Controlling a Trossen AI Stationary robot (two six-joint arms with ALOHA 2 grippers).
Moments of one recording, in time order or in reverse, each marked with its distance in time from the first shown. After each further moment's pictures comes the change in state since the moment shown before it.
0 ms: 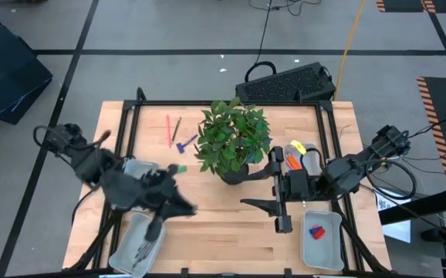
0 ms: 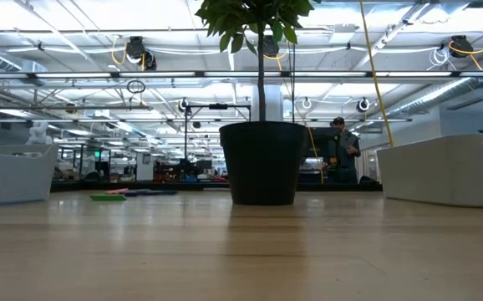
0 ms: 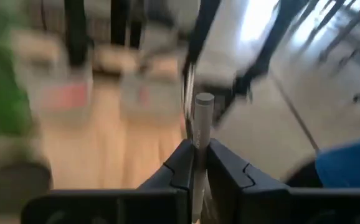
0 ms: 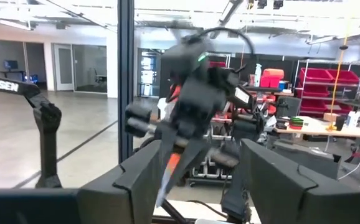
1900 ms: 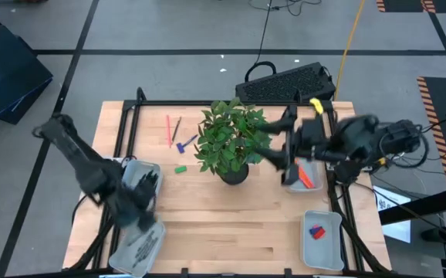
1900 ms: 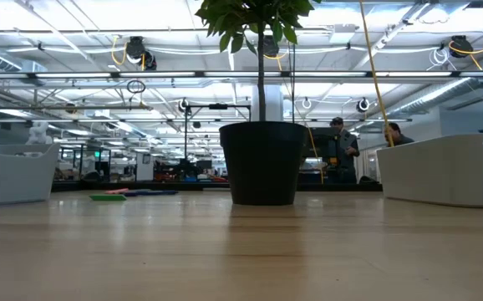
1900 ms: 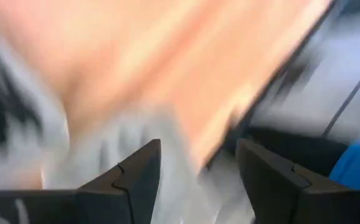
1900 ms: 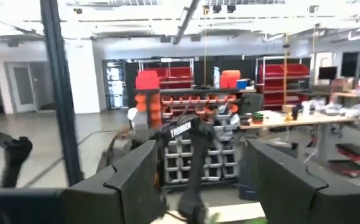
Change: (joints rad) left arm -0.154 -0.292 -0.681 -0.222 0.187 -1.078; right arm -0.227 -0.152 0.001 -0.135 -0.073 0.095
